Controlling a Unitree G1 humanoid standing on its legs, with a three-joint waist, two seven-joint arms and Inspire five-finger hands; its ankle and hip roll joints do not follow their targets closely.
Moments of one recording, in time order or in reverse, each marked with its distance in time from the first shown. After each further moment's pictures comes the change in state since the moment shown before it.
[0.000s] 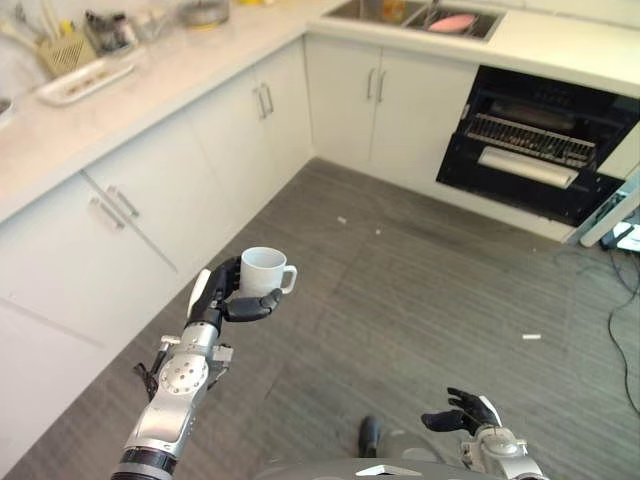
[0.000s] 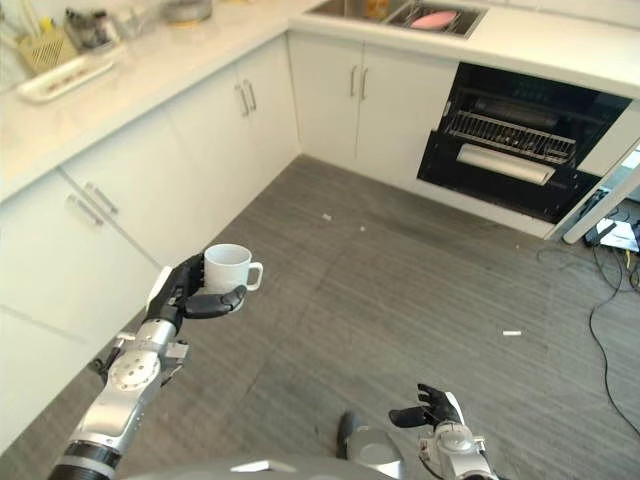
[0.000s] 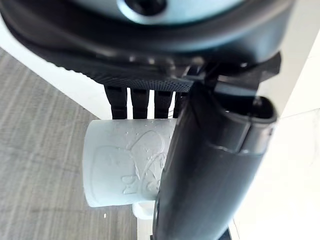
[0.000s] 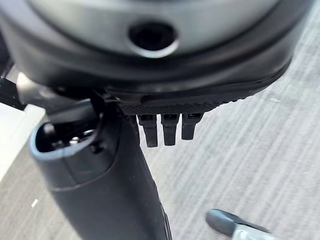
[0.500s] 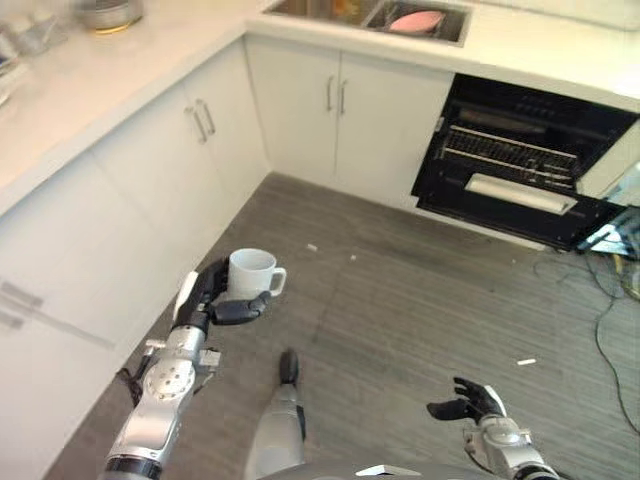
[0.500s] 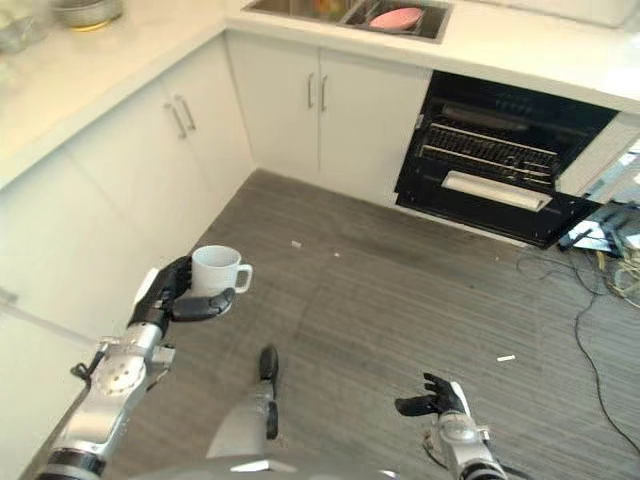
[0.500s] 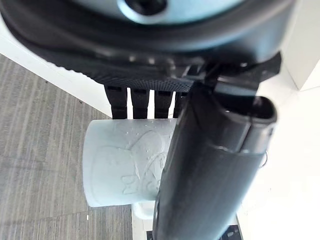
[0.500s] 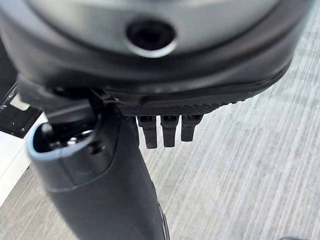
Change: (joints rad) left arm 0.057 0.045 0.044 -0.019 0.001 0.003 -0.004; right arm -0.031 0.008 0.022 0.029 0.021 -0.006 -0.034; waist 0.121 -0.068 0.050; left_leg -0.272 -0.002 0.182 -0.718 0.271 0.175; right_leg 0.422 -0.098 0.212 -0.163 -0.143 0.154
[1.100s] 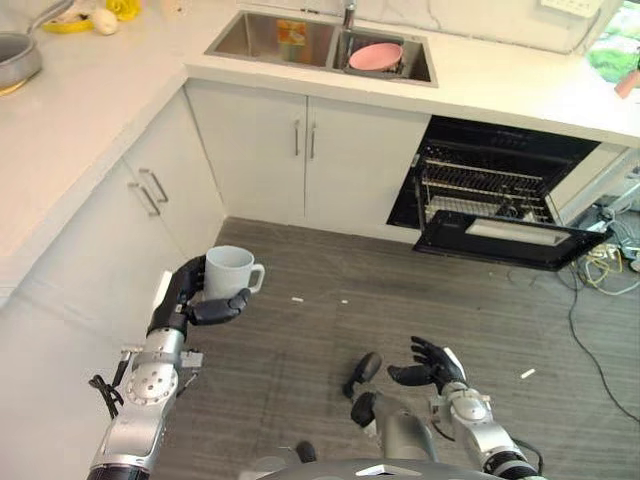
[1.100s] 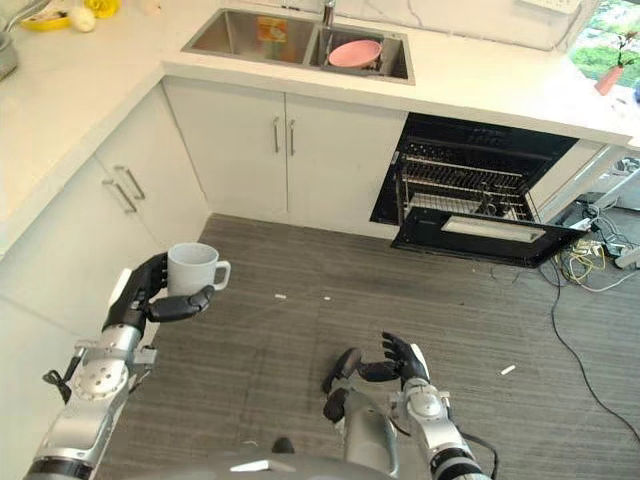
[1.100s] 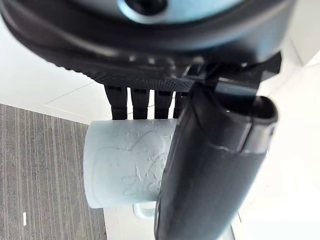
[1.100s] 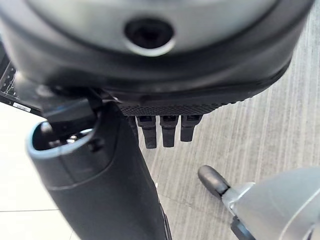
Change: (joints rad) left arm 0.025 -0.016 0.072 -0.026 0.056 0.002 0.019; right arm 0.000 0.073 0.008 -0.232 -0.032 0.002 0.013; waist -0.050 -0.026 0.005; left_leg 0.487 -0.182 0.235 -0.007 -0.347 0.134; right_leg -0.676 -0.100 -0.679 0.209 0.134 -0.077
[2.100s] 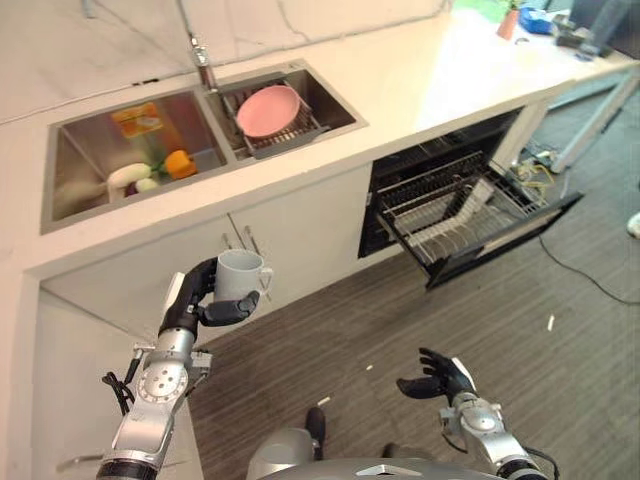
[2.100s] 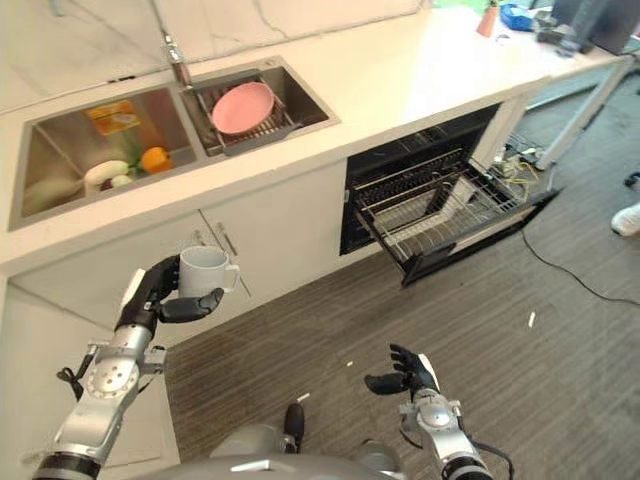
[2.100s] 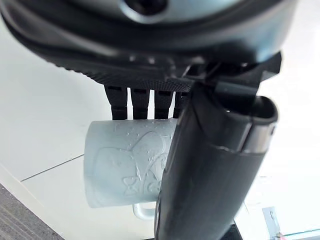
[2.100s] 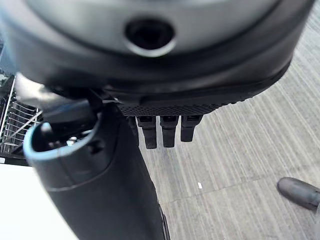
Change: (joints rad) left arm -0.025 0.005 -0.030 0.034 0.009 -0.012 0.008; right arm 0.008 -0.041 0.030 -0.008 -0.027 -0.007 0.007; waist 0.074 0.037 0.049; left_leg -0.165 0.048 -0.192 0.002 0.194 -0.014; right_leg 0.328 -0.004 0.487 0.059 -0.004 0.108
